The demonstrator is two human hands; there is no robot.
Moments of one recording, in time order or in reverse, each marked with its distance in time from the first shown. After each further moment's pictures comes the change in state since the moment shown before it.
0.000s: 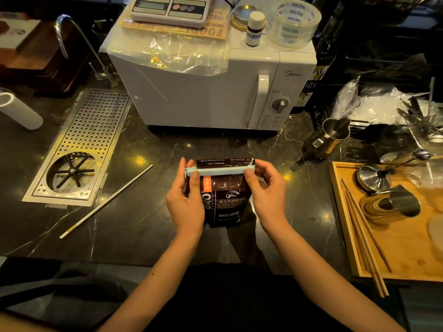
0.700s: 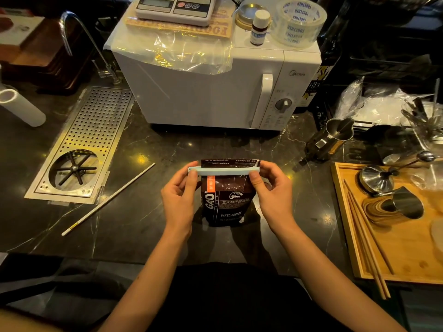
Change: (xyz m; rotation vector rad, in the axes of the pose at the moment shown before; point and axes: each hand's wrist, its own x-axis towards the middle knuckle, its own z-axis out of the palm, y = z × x) left_hand 0.008 0.001 -0.022 -0.212 -0.102 -0.148; right_hand -0.001 -0.004 -0.010 -0.002 -0.079 -0.015
